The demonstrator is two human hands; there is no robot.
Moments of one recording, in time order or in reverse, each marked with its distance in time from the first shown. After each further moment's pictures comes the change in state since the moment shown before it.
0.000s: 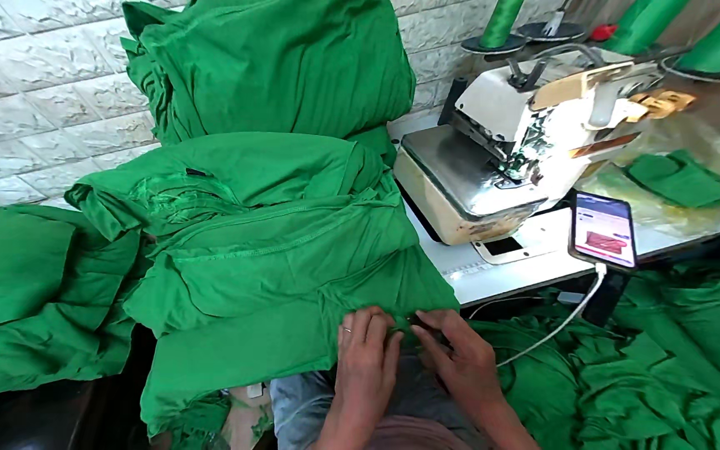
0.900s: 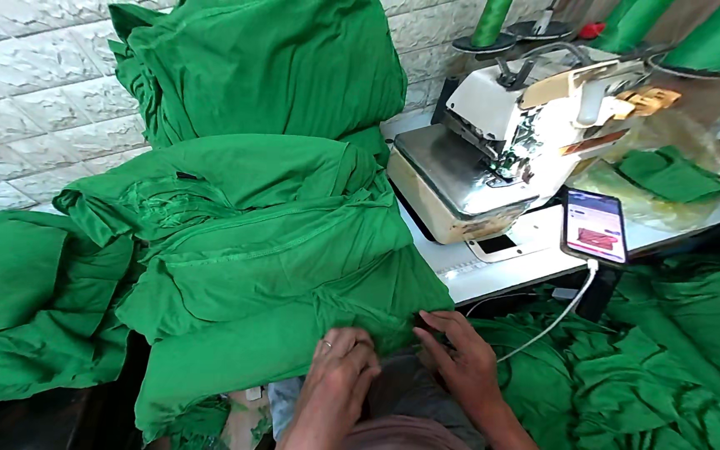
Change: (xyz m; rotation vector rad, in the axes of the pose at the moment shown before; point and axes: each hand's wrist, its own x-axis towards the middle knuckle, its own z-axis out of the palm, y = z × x) left_hand -0.006 -0.012 -0.057 -0.119 -0.379 0.022; right_hand -0.011 0.016 0.000 0.021 0.065 -0.018
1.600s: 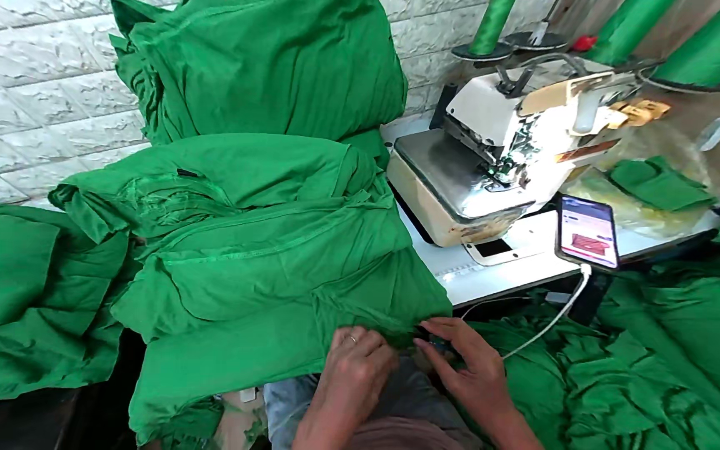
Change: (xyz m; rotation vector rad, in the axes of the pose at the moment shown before) left_hand 0.013 -0.008 0.031 0.119 0.098 0.212; right_hand 0.002 -0.003 -0.013 0.034 -0.057 -0.053
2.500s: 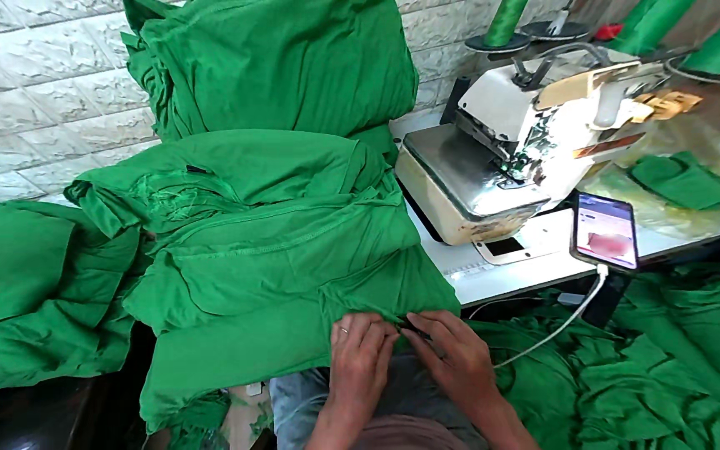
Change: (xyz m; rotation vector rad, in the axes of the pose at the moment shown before) left_hand 0.007 0.001 0.022 0.040 0.337 -0.170; right_hand 0.016 -0.012 0.017 -0.149 -0.013 -0.108
